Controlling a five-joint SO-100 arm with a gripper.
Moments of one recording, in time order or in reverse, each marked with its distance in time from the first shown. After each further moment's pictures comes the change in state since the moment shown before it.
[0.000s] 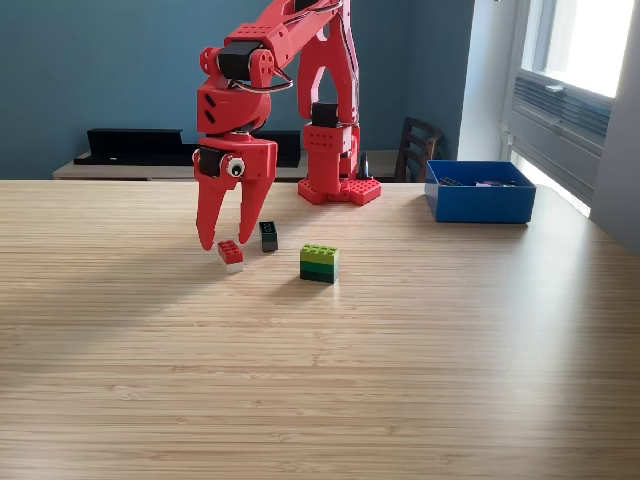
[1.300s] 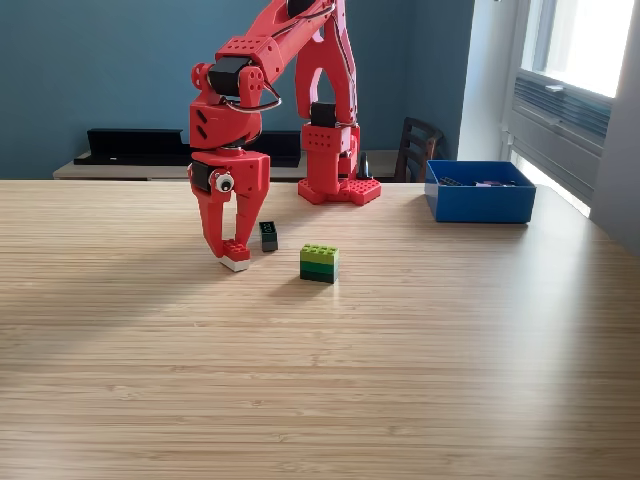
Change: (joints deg) arm 2.1 -3.9 -0.5 -0.7 3.1
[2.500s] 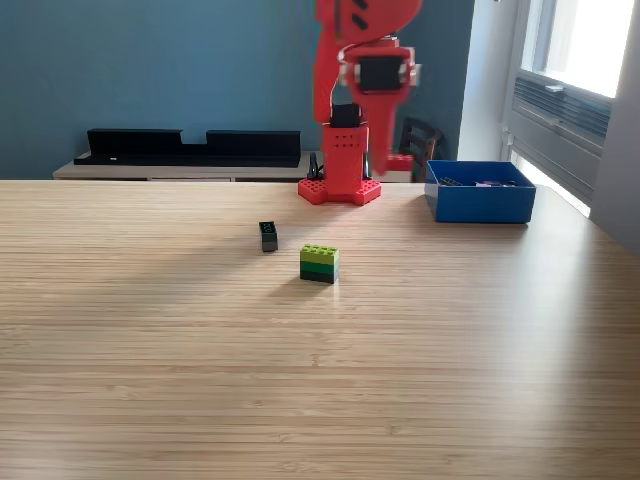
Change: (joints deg) arm -45.4 0.0 -41.5 42.5 -3.4
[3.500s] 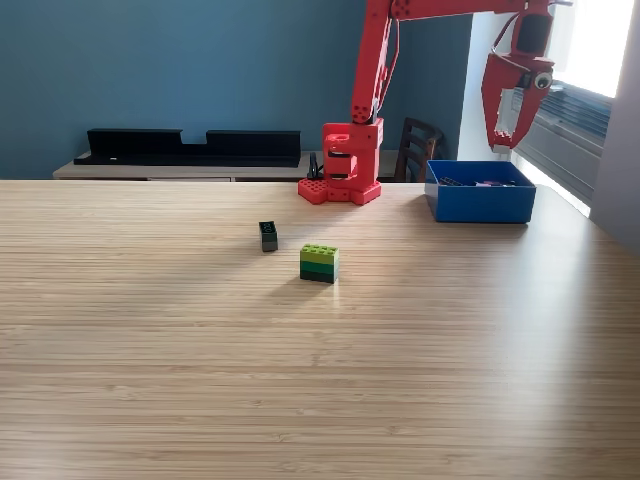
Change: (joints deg) arm -62.1 0.0 11.4 0.6 -20.4
